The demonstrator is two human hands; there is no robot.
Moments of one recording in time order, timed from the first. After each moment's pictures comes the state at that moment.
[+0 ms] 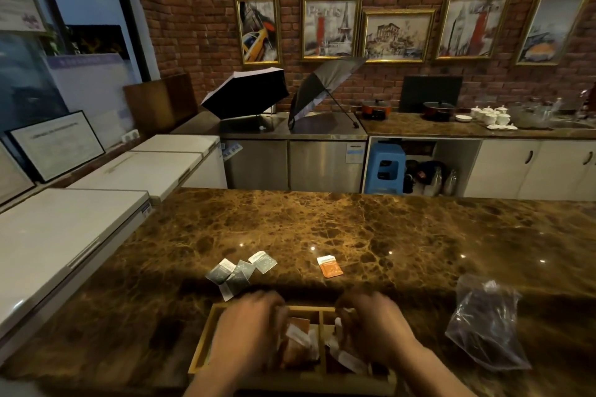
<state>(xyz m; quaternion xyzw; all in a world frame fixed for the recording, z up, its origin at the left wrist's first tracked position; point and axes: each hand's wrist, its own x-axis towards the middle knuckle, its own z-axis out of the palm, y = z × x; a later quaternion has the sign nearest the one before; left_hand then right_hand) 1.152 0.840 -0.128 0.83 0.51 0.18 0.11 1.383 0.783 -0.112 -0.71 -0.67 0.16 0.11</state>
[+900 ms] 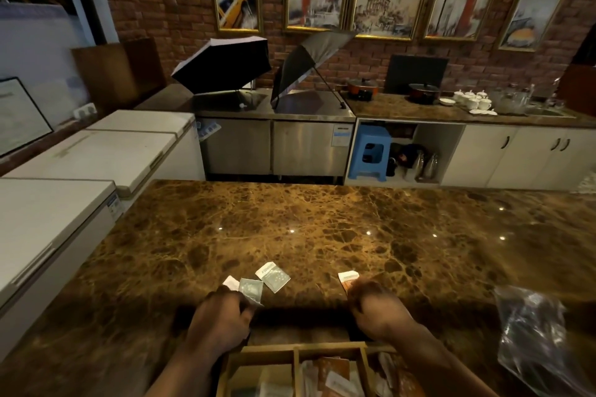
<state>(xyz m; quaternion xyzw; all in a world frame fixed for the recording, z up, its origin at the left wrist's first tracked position) 1.091 0.993 -0.182 0.79 0.58 0.10 0.18 1.371 0.911 -0.165 -0.79 -0.57 0.20 0.00</state>
